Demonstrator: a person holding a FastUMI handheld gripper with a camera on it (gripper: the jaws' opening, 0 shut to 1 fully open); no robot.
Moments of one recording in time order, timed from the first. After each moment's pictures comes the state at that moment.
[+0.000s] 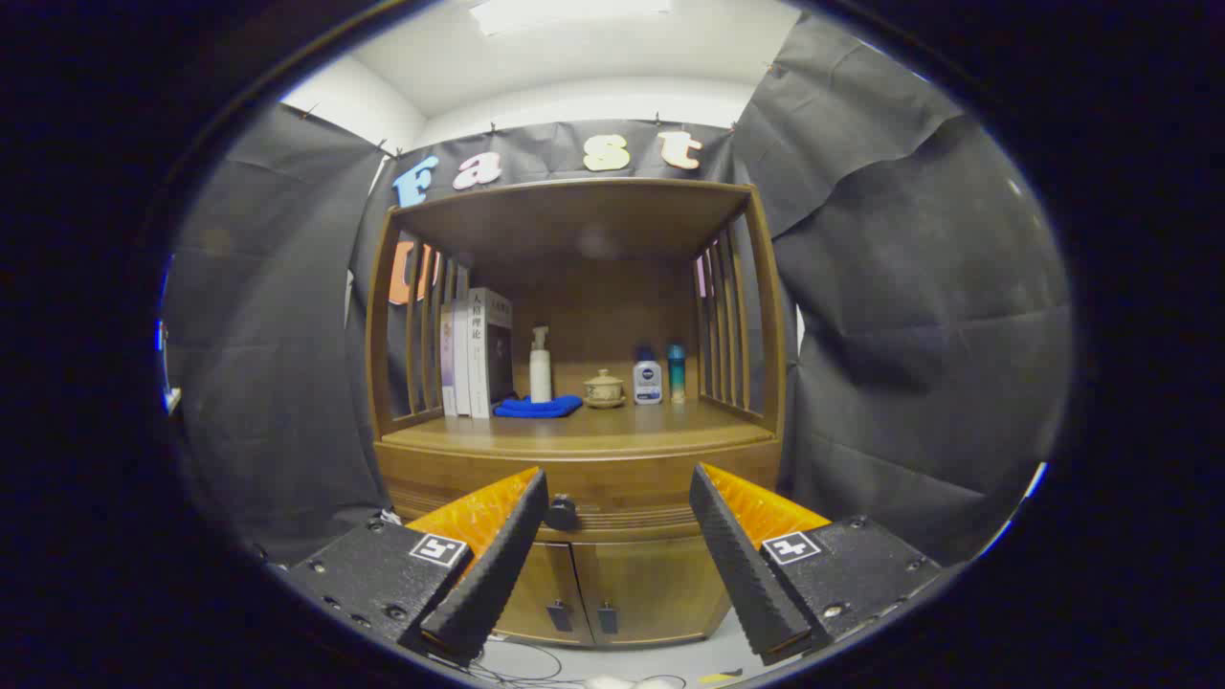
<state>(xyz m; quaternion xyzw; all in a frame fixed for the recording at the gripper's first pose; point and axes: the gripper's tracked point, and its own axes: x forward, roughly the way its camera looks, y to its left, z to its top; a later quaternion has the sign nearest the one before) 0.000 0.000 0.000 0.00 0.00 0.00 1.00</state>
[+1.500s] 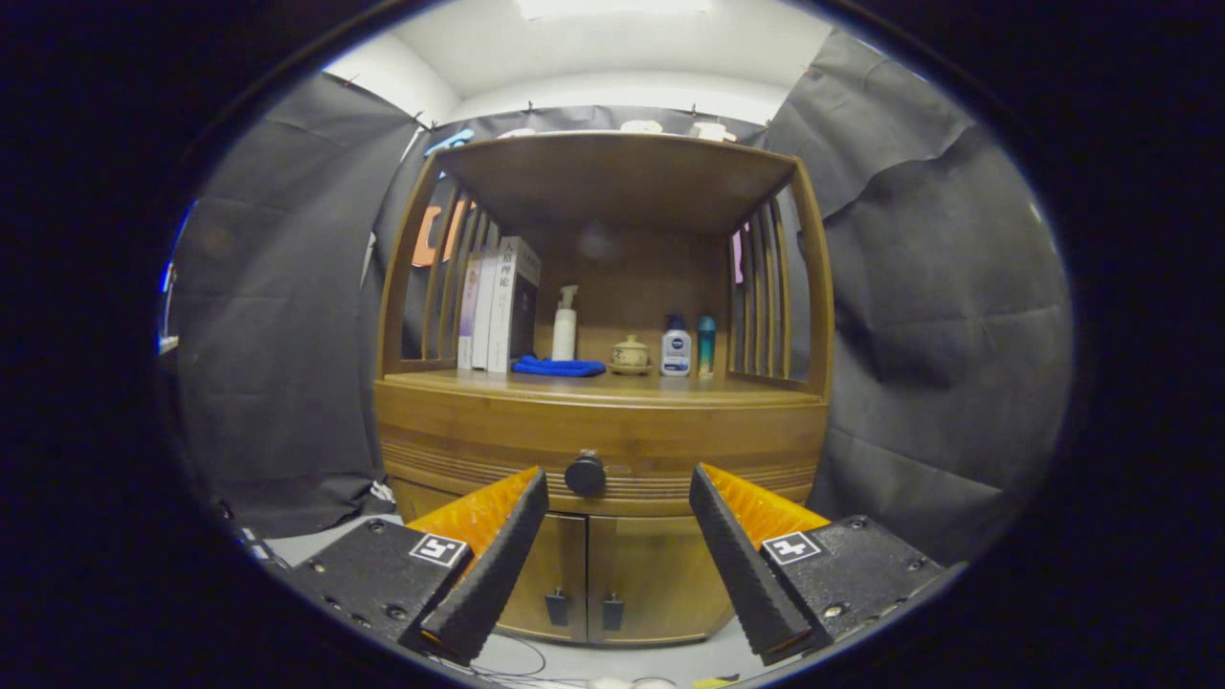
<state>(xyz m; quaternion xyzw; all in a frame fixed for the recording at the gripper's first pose) 0.039 0.037 -0.080 -0.04 0.01 0.01 1.00</state>
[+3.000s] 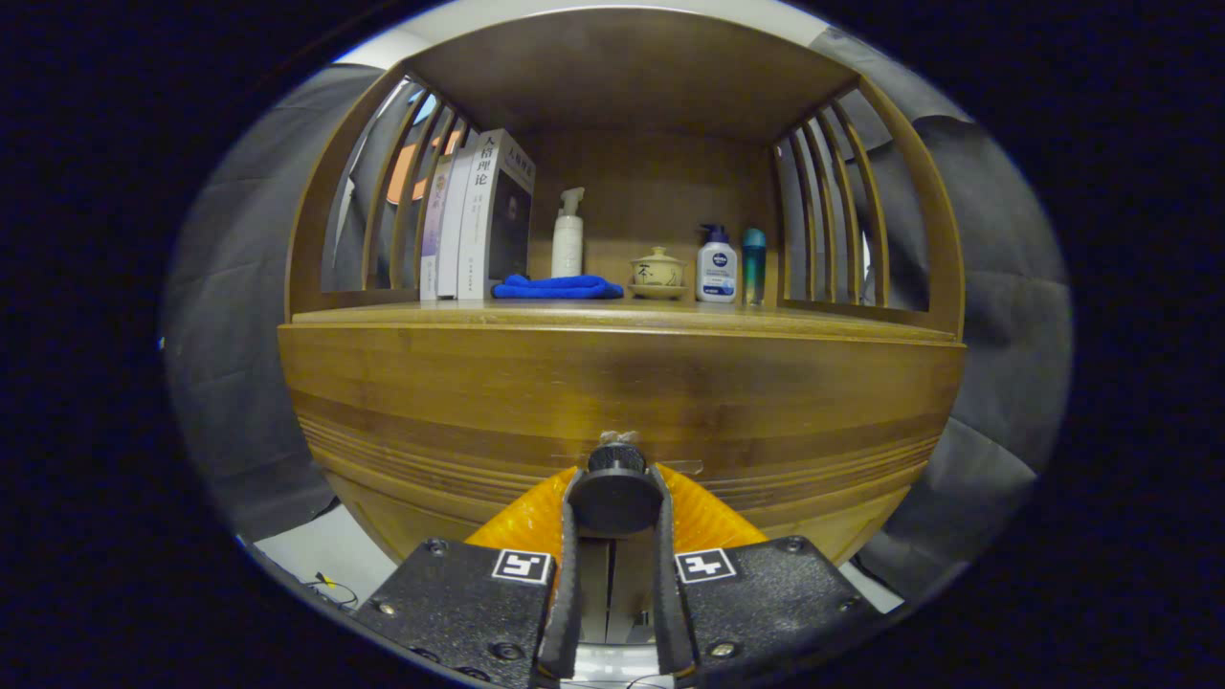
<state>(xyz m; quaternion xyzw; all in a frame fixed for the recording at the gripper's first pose) 0.184 0.053 -0.149 -0.03 0.12 0.02 0.99</state>
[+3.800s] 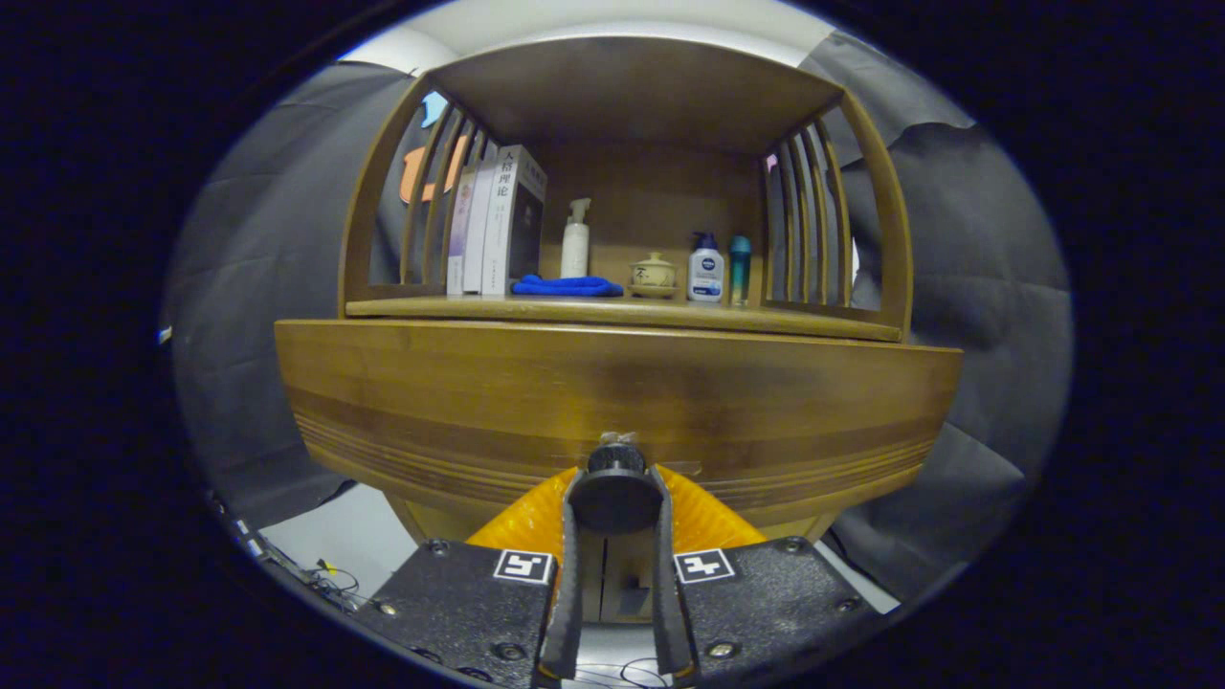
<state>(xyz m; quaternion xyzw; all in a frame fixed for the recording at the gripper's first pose) 0.107 0.046 -0.150 -0.04 0.12 0.02 0.99</state>
